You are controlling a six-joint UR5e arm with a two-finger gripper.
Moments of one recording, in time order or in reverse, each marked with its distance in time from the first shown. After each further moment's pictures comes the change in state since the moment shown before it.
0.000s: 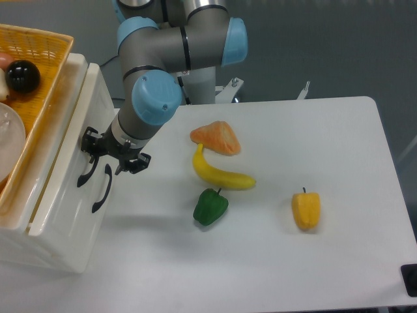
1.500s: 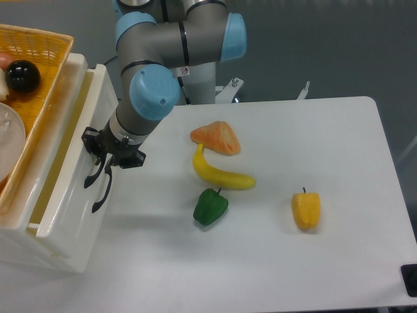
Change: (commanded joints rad) arm -0.002 0.012 0.000 -0.003 0.002 -0.005
